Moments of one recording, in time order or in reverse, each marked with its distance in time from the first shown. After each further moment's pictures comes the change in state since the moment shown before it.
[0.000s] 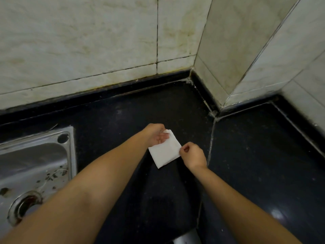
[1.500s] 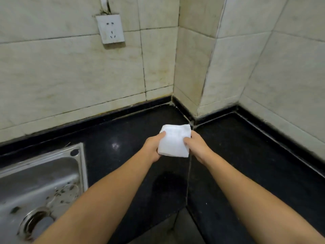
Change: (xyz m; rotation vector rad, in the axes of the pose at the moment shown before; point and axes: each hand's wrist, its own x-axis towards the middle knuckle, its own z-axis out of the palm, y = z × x) left_hand -0.142 -0.062 0.038 -0.285 -0.221 0.335; right_hand -0.109 -0.007 -0.105 0.628 -0.082 -0.175
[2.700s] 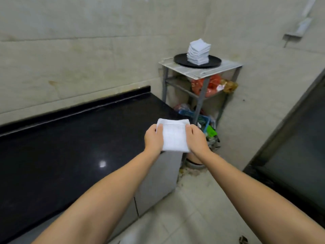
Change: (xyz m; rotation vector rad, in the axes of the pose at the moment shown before) left_hand -0.641 -0.517 0.199 0.939 -1.419 0.200; right_hand -0.880 0.270 -0.072 -0.058 1.880 0.541
